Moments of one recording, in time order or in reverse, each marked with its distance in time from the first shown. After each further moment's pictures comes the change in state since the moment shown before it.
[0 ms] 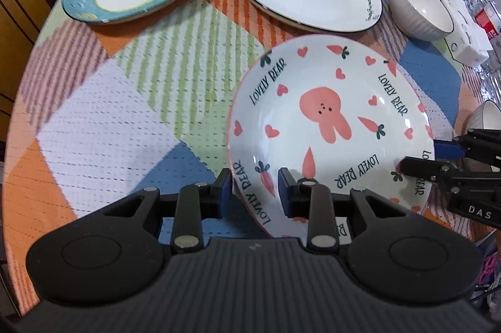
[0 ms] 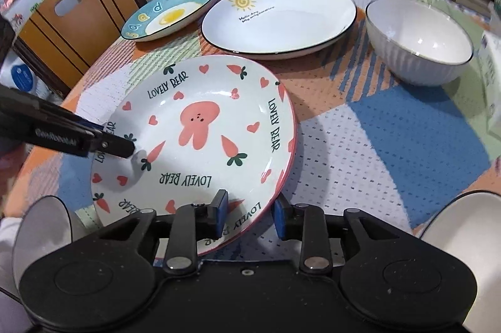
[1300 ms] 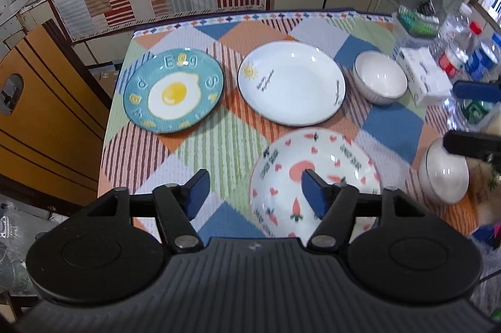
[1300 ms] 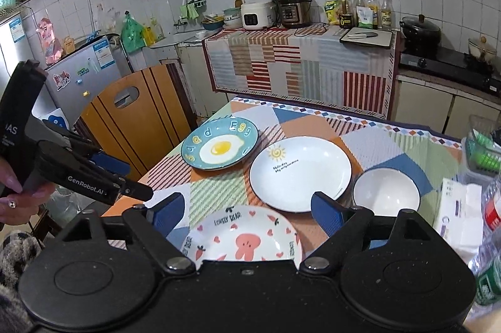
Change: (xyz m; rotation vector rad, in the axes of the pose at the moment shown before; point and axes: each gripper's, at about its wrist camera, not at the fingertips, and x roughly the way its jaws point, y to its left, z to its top) left arm -0.156 -0.028 0.046 0.105 -0.183 0.089; right arm -0.153 0.037 0.070 -0.088 -0.325 0.058
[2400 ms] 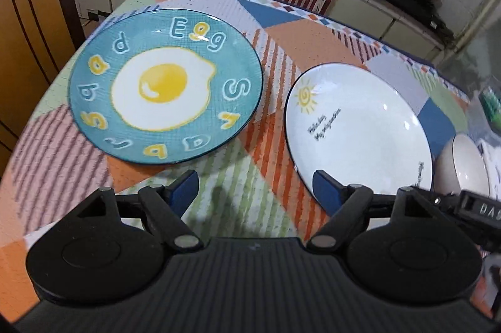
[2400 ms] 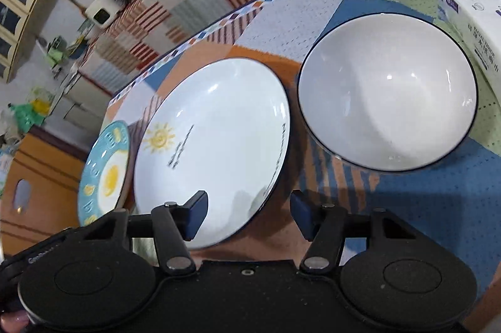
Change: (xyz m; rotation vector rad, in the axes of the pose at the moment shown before) left arm 0.208 0.056 0.023 -0.380 -0.068 -0.030; right arm 0.207 -0.113 -0.053 0.698 0.136 -0.139
